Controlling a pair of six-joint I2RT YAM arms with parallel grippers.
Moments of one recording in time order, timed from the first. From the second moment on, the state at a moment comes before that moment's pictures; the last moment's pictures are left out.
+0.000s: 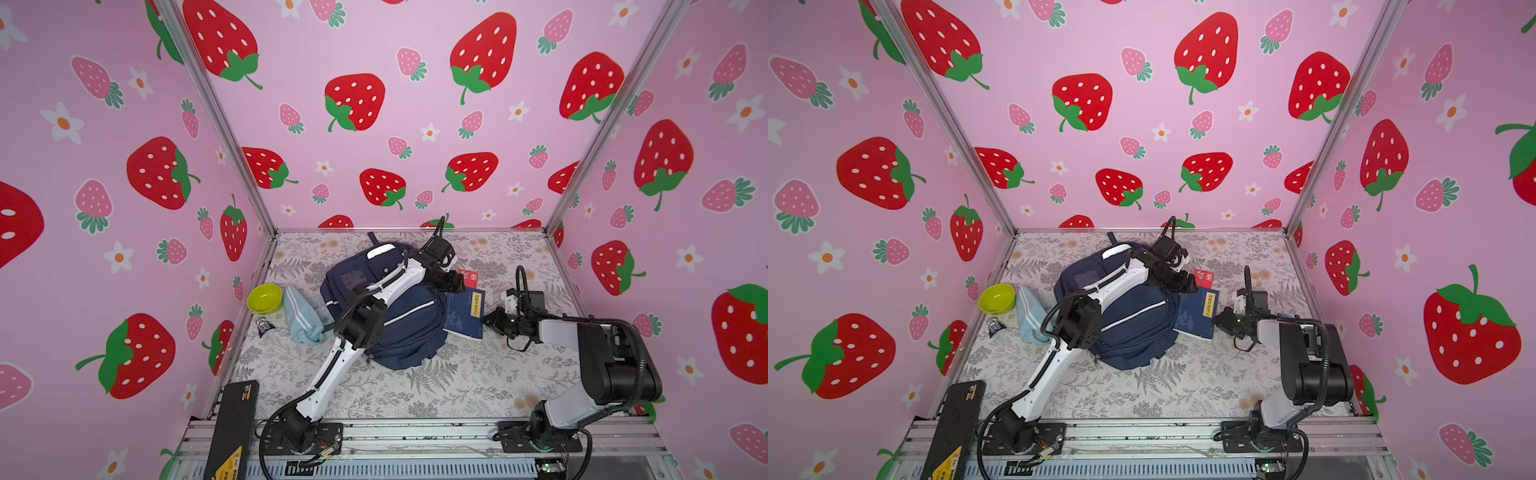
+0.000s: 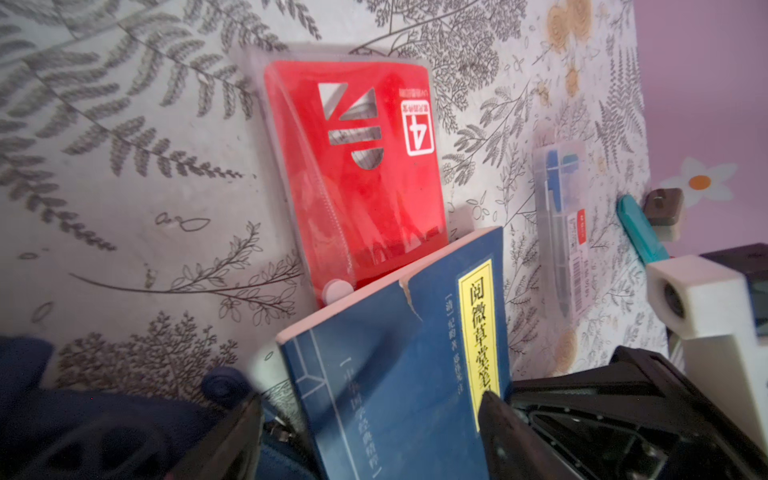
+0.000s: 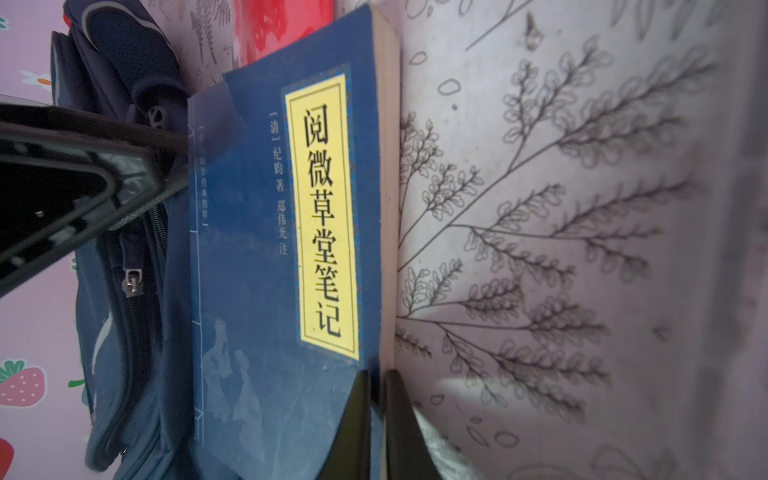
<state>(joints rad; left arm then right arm) -0.67 2.63 2.41 -0.81 0.47 -0.37 0.10 1.59 0.57 0.06 -0.54 0.49</state>
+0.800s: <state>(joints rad) -0.66 2.41 1.90 -0.25 0.73 -0.83 0.10 1.53 0.58 -0.01 -0.49 0.48</state>
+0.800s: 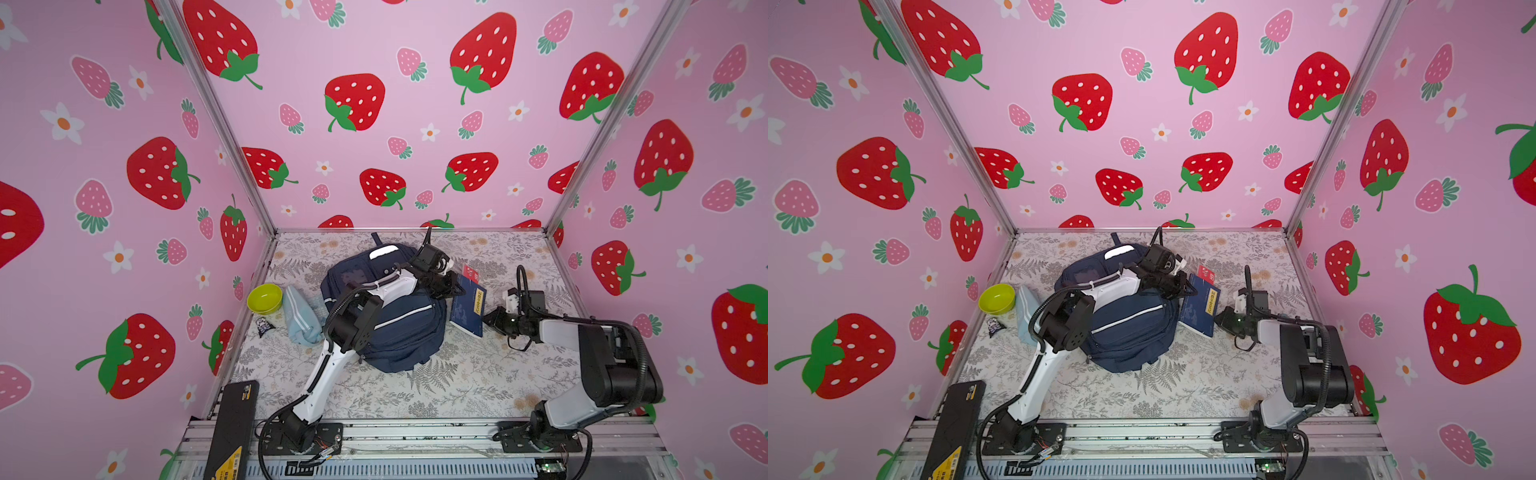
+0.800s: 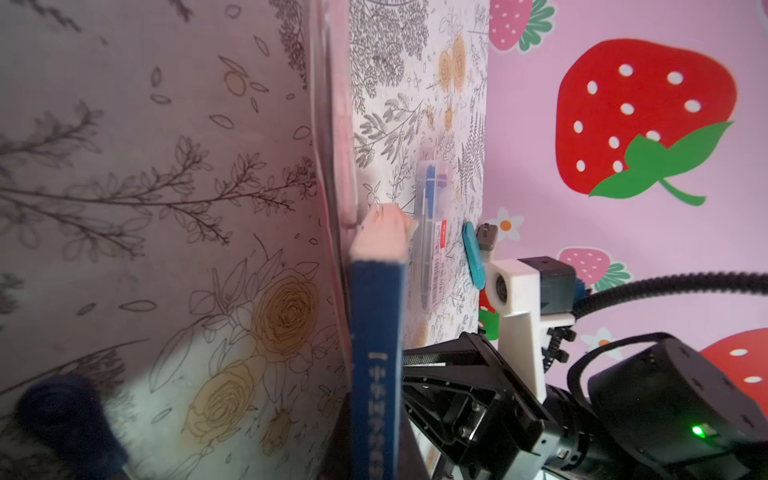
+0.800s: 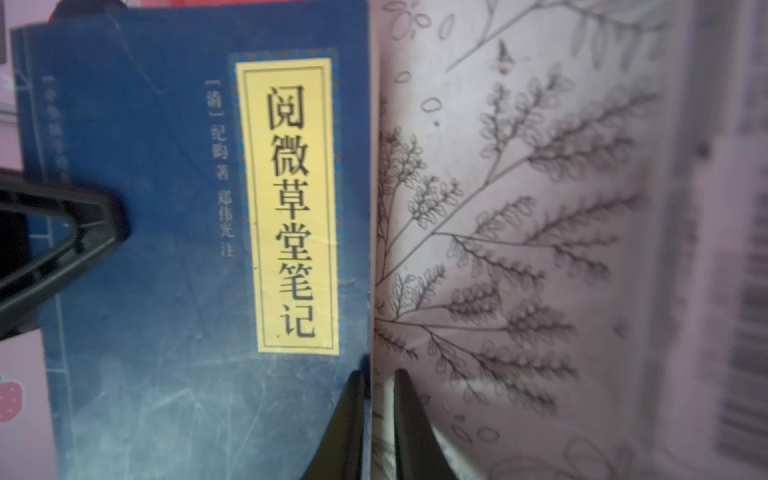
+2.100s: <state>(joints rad) -0.58 1.91 1.16 0.69 0.94 -1.26 0.09 0.87 0.48 -0.04 -0.88 0.58</state>
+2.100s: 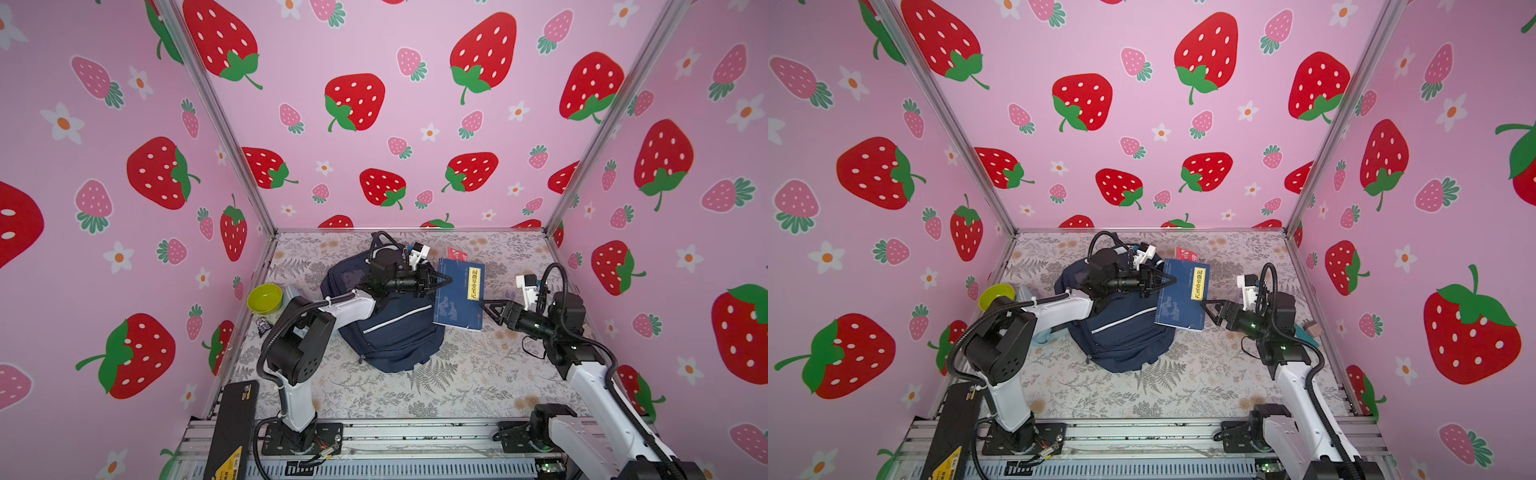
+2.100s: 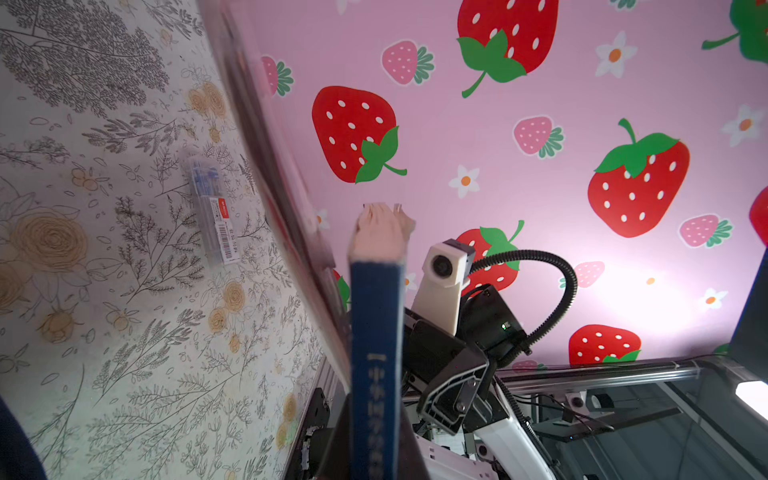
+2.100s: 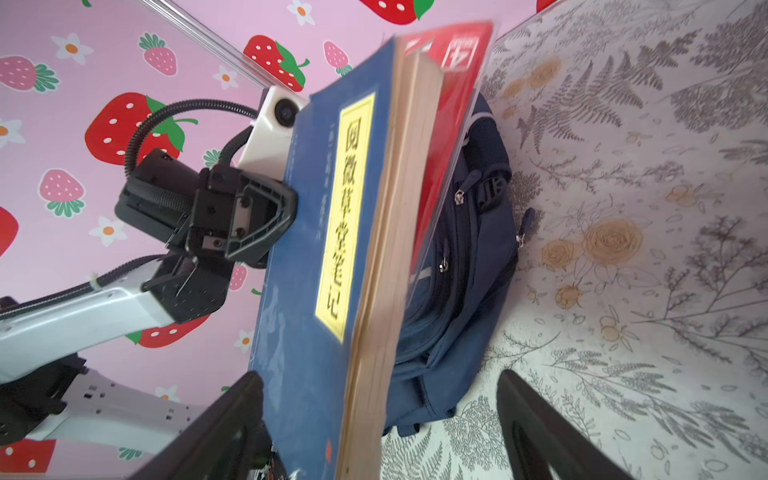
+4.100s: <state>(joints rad) -0.69 2.40 1.57 0.65 1.00 -1.29 -0.09 1.16 0.48 -0.02 -0.90 0.59</state>
